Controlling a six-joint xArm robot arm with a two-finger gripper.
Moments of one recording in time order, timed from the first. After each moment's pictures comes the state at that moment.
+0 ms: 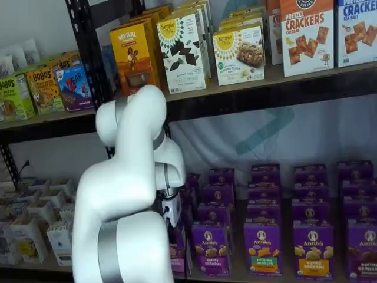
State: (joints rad) arm 0.35 0.99 -1.49 0.11 0.49 -1.31
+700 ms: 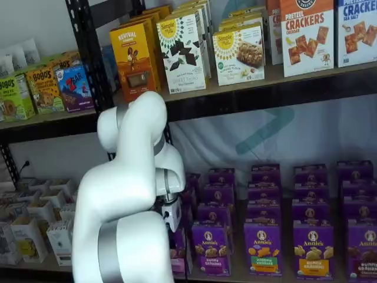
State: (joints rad) arm 0.36 1.05 -1.53 0.11 0.49 -1.30
